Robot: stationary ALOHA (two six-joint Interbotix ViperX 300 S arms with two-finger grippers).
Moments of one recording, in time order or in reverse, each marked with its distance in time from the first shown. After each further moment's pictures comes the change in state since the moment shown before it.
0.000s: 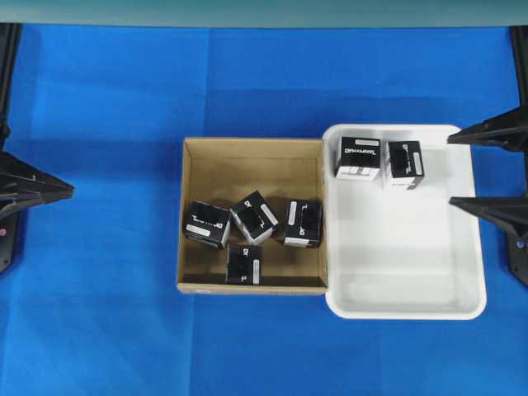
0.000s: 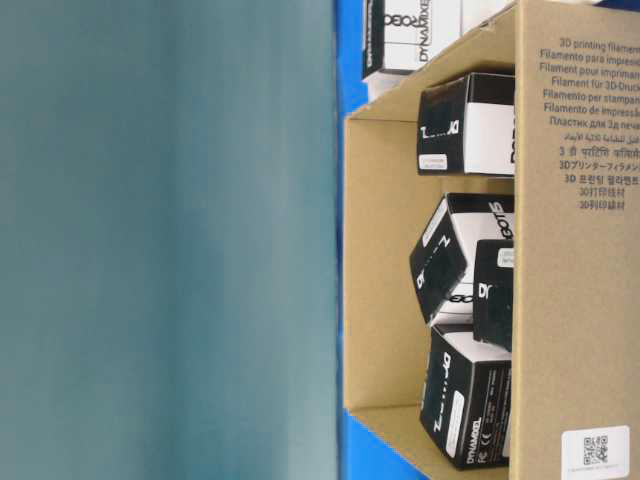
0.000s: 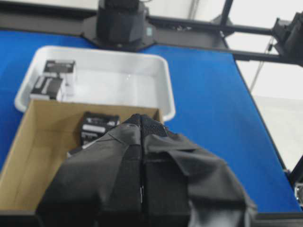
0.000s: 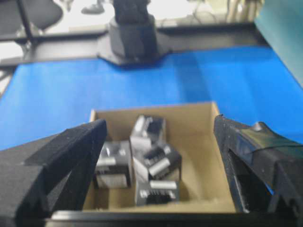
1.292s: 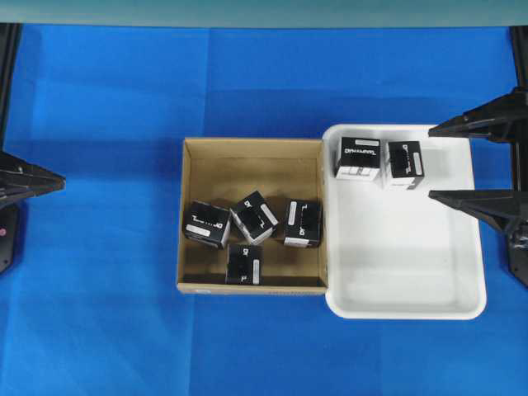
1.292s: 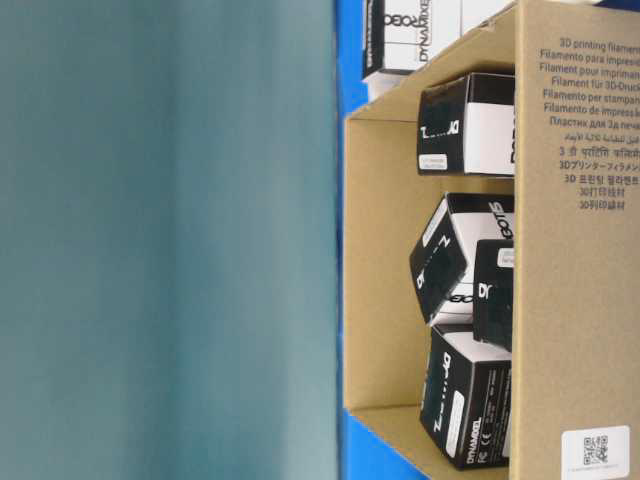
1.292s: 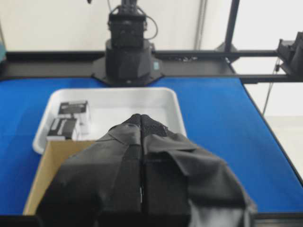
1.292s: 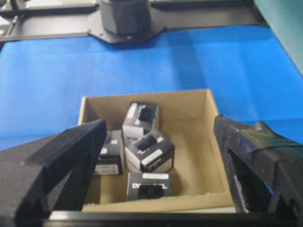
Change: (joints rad) left arm 0.003 -0.014 0.000 0.000 -0.086 0.110; right arm -0.011 0.106 -0.118 -0.005 0.143 -0.015
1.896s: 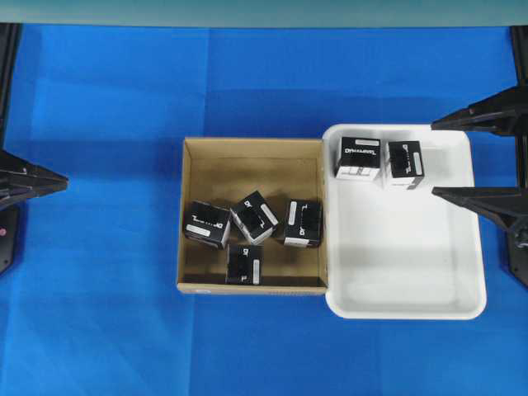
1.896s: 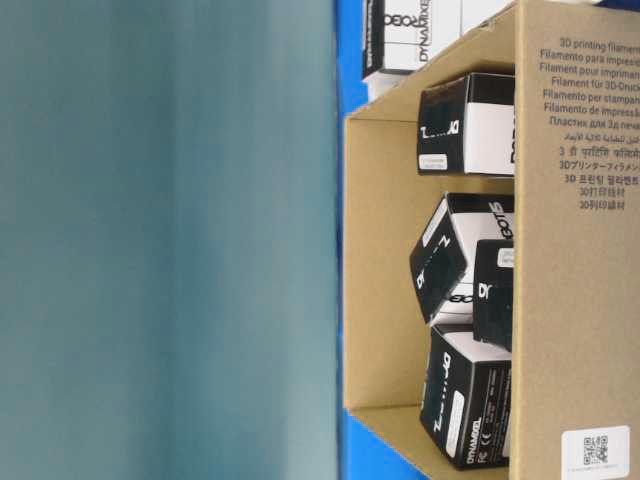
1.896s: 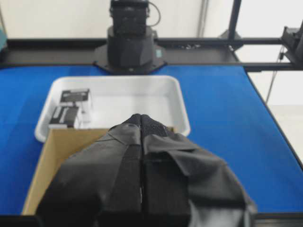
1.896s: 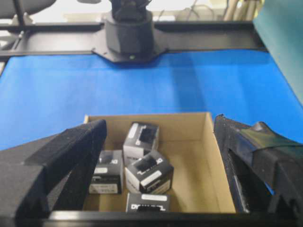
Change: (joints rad) left arm 0.008 0.002 0.000 0.000 0.031 0.003; right arm 0.011 0.011 -0.054 -0.021 -0.003 -0.012
